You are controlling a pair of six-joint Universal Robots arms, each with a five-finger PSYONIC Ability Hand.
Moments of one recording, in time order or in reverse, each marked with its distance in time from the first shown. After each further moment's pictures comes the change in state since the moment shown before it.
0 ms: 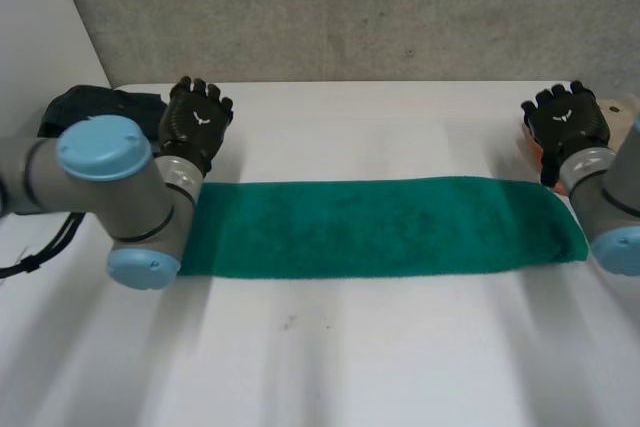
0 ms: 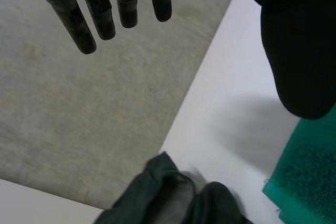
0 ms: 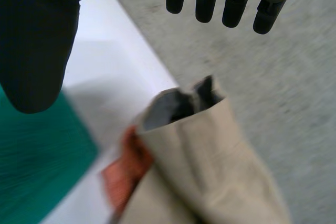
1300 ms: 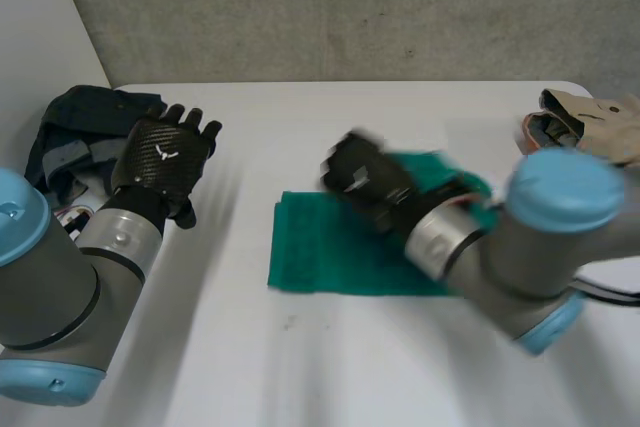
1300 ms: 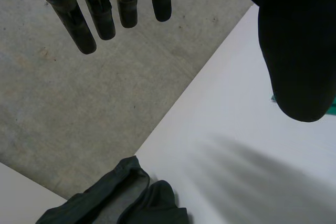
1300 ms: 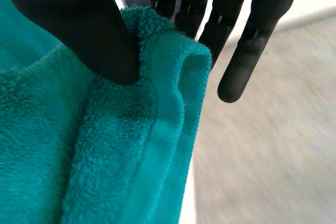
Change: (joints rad) left arm -0.003 0.502 -0.550 0.013 0.058 -0.248; right arm 0.382 -0.150 0.224 -0.110 -0.416 -0.327; left_hand 0.000 -0.001 0.000 0.000 0.000; right_hand 0.898 0.966 0.975 0.984 0.954
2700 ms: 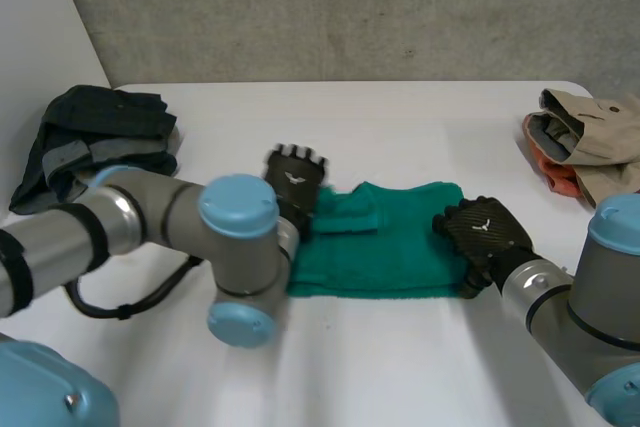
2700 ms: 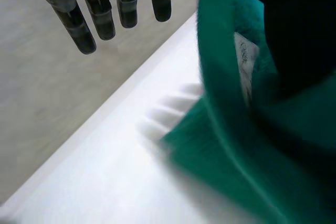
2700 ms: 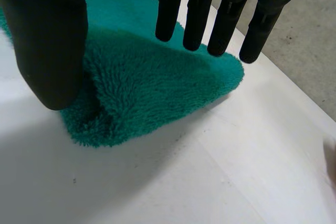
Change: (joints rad) left arm -0.260 -0.714 0.731 -0.139 -0.213 -0.131; right arm -0.208 -0.096 0.324 0.104 0.269 0.505; left_hand 0.004 0.000 0.000 0.001 0.000; right_hand -0.621 -0.680 -0.687 -0.695 -0.673
